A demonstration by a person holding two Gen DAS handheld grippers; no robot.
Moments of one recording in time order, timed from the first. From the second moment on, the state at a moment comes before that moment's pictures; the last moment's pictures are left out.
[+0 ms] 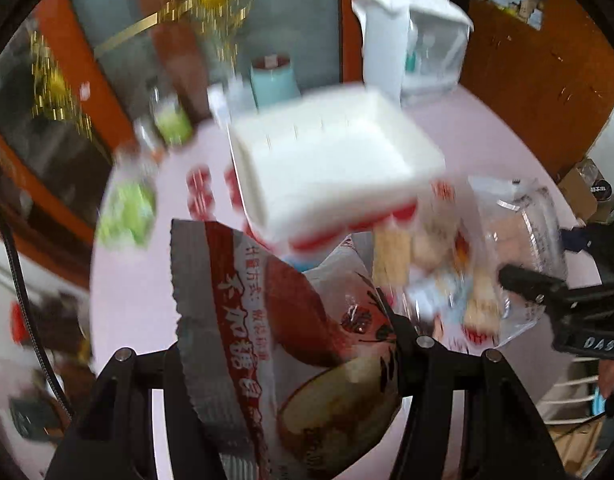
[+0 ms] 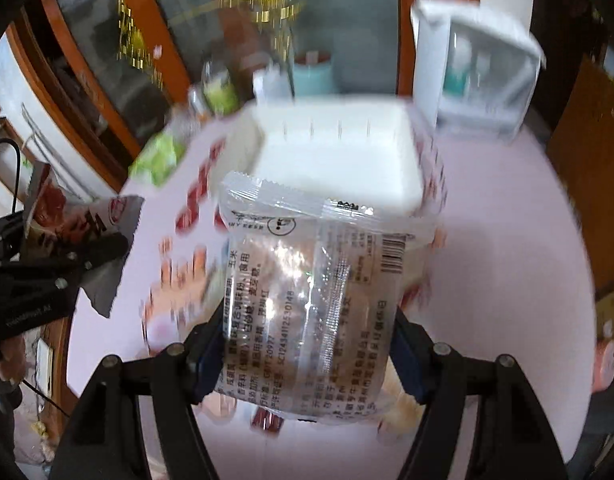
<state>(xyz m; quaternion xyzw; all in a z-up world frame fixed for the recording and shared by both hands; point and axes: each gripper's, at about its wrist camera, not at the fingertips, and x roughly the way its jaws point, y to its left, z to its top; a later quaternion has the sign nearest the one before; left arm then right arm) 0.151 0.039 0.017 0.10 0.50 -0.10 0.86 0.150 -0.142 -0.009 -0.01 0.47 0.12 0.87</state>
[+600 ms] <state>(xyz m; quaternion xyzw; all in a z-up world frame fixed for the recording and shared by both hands) 0.358 0.008 -0.045 0.12 0.52 -0.06 0.85 0.352 -0.140 -0.089 0.08 0.55 0.05 0.83</state>
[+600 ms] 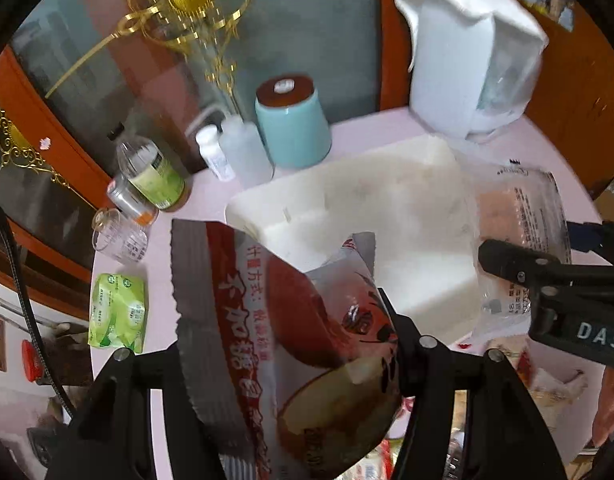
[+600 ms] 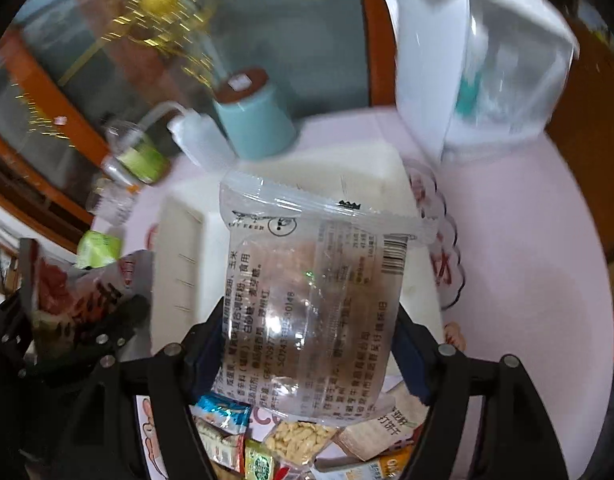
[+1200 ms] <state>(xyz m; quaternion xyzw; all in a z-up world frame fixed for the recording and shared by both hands) 0.367 0.016 -0.095 0.07 0.55 -0.07 0.83 0.354 -0.142 -0.106 0.02 0.51 0.03 0.86</state>
